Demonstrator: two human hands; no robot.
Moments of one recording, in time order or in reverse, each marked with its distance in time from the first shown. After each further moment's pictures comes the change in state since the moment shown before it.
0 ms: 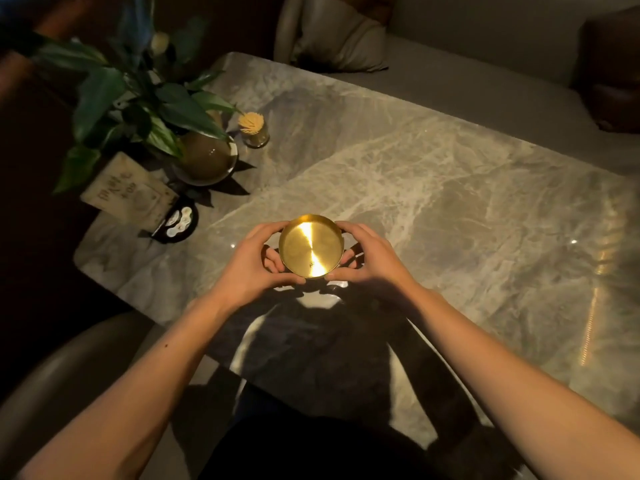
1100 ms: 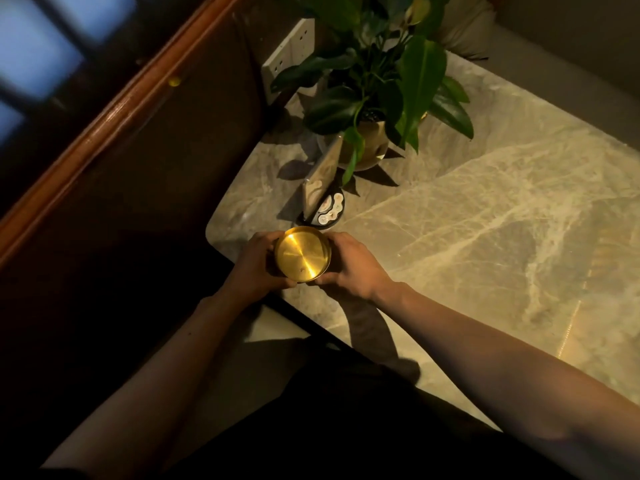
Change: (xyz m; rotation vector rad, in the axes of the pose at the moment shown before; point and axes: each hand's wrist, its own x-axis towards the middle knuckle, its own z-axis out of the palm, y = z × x) left_hand -0.051 -0.259 -0.220 0.098 0.017 -0.112; right_hand 0.144 -0.106 0.303 -0.365 -0.228 0.101
